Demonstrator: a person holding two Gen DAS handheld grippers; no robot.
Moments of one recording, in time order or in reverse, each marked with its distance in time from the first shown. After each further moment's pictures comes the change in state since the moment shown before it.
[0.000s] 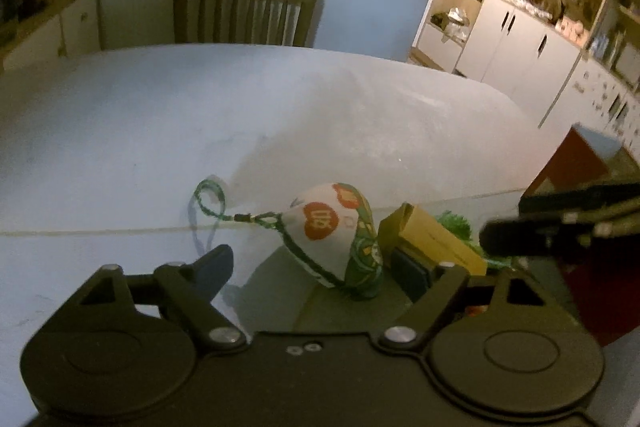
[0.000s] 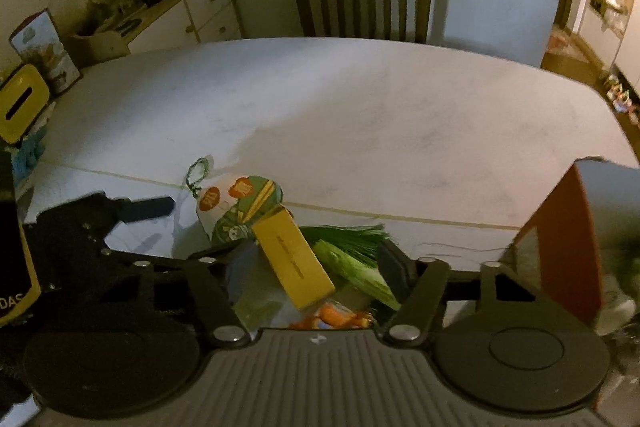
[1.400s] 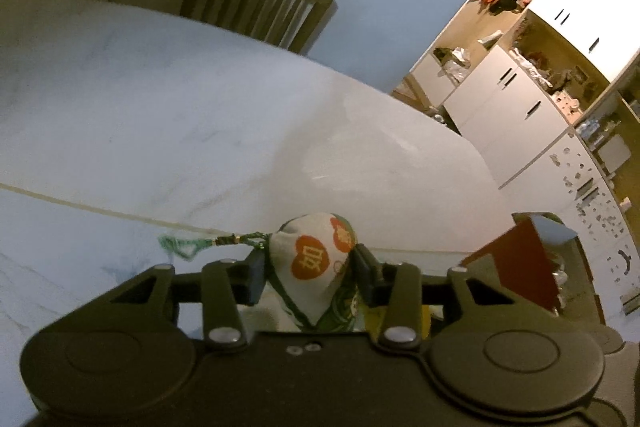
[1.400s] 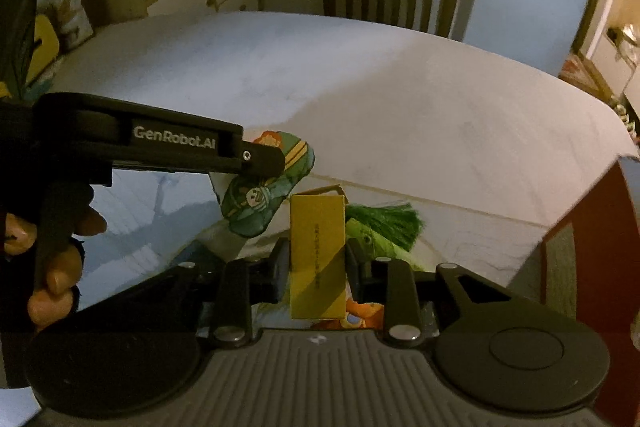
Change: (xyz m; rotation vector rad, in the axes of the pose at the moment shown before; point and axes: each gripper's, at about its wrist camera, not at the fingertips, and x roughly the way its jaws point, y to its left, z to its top) left arm -0.005 0.008 0.028 -0.256 0.015 -0.125; right arm 0.014 0.032 -0.026 -0.112 0.010 -0.026
